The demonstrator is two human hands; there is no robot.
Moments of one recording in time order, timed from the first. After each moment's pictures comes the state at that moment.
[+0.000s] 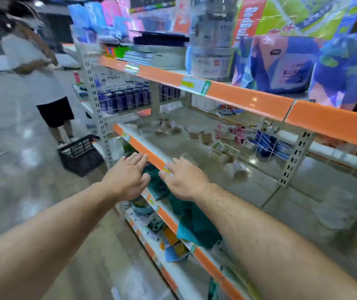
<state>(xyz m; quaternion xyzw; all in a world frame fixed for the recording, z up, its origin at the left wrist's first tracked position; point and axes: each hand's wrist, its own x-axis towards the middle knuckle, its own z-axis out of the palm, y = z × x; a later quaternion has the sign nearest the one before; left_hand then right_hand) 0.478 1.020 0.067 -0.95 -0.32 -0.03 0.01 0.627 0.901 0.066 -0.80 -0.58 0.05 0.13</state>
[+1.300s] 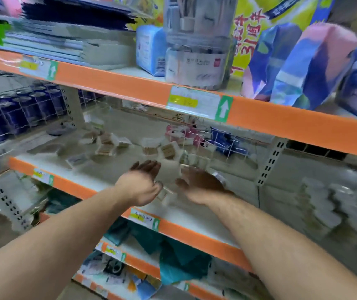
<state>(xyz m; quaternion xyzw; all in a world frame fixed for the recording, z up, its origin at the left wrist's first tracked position) 0.682 1.166 0.040 -1.00 -0.05 0.02 -0.02 0.770 0.985 0.033 -0.94 -0.31 0.06 0.10</state>
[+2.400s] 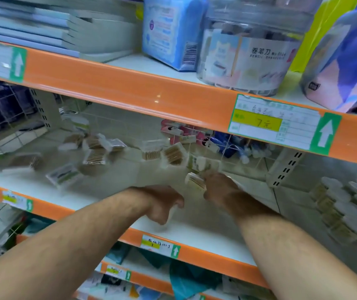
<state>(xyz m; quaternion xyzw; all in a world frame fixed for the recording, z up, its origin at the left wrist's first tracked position) 0.764 1.210 0.005 -0.95 0.16 0.25 -0.06 0.837 1.024 0.006 -0.98 -0.17 0.10 0.00</state>
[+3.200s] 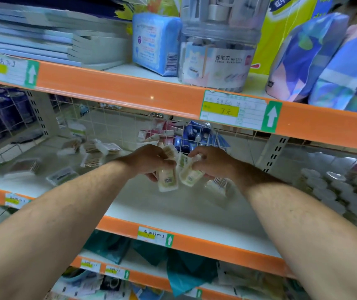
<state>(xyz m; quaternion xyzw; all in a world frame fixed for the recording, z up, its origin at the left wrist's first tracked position) 0.772 1.219 0.070 -0.89 -0.04 0.09 -0.44 0.812 1.011 0.089 -0.93 -0.17 0.13 0.30</state>
